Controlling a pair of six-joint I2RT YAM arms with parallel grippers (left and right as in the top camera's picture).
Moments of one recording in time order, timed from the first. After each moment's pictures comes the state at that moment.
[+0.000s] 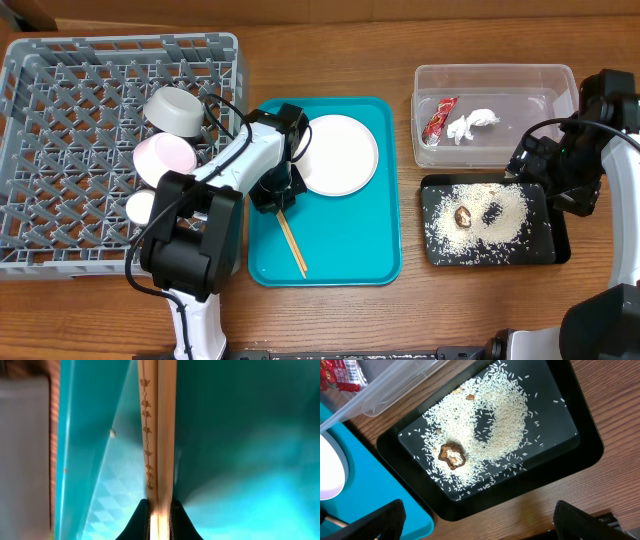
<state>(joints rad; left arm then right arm) -0.35 2.05 1.40 -1.10 -0.01 -0.78 -0.23 1.60 1.50 -1.45 -0.10 0.33</state>
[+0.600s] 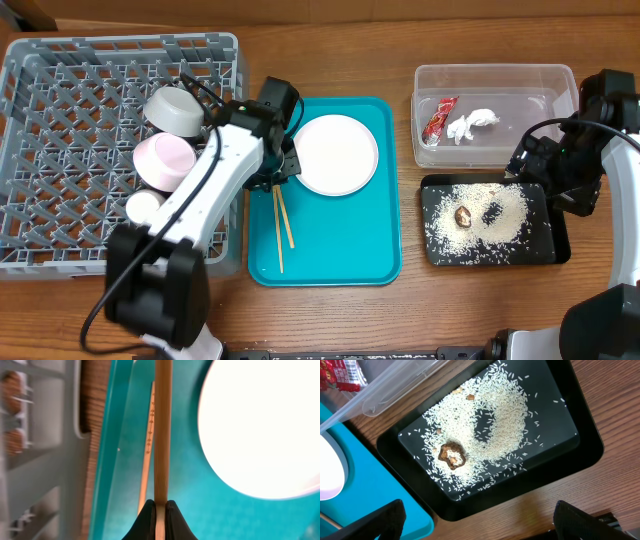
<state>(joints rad) -0.34 1.77 1.43 -1.08 -0.04 -0.59 -0.23 1.60 1.50 -1.45 -0.10 0.33</state>
